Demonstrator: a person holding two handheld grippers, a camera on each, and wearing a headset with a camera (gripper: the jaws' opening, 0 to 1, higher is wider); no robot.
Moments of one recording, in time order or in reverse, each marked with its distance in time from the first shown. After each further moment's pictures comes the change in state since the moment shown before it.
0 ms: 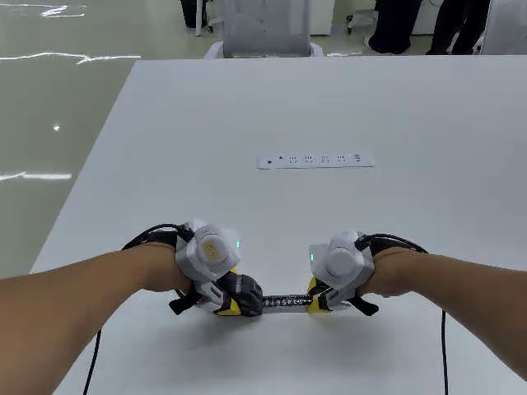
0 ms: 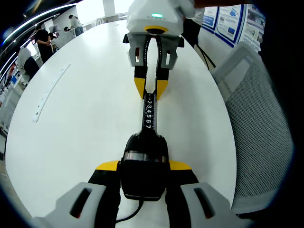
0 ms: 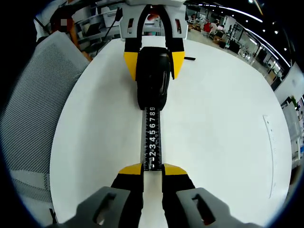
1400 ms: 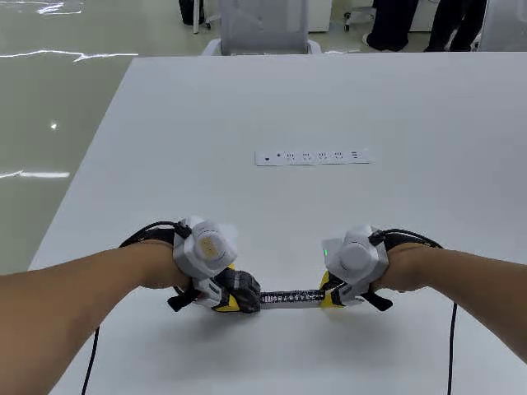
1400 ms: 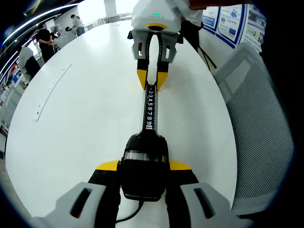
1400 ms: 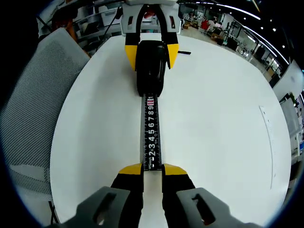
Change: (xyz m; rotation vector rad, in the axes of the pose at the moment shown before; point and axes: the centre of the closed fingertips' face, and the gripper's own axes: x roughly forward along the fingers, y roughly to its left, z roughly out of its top) left arm 0.001 -0.001 0.003 -0.008 -0.006 0.009; right arm -0.015 0.002 -0.026 0.018 0.021 -0.013
